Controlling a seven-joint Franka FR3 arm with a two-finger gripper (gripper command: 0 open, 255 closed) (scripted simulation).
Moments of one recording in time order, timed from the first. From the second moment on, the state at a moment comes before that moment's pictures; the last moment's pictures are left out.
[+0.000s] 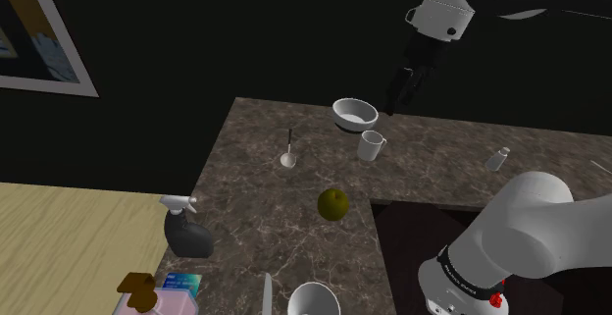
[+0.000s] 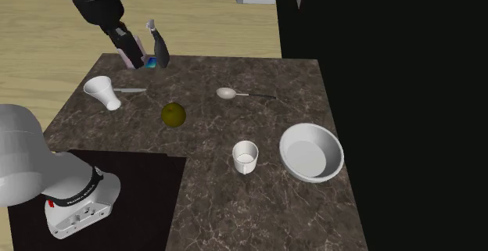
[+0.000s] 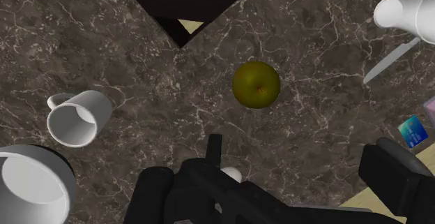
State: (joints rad) arm -0.02 -0.81 -0.01 -2.42 0.11 1.64 -0.09
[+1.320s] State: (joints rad) arm -0.15 -0.37 -0.12 -2.57 -0.02 2.23 -0.17
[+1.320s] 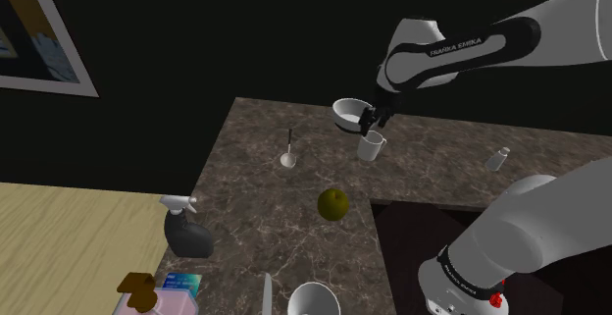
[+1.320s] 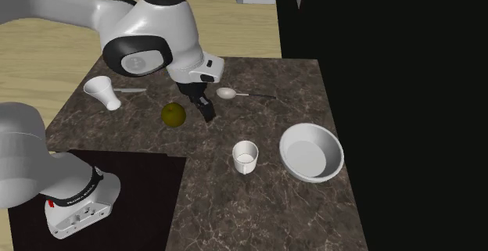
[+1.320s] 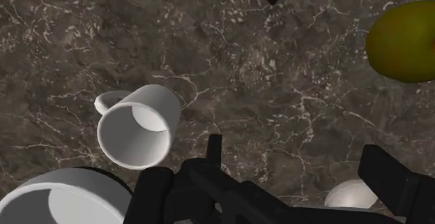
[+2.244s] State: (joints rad) arm -0.22 0.10 -0.20 -2.43 -0.03 2.58 -0.22
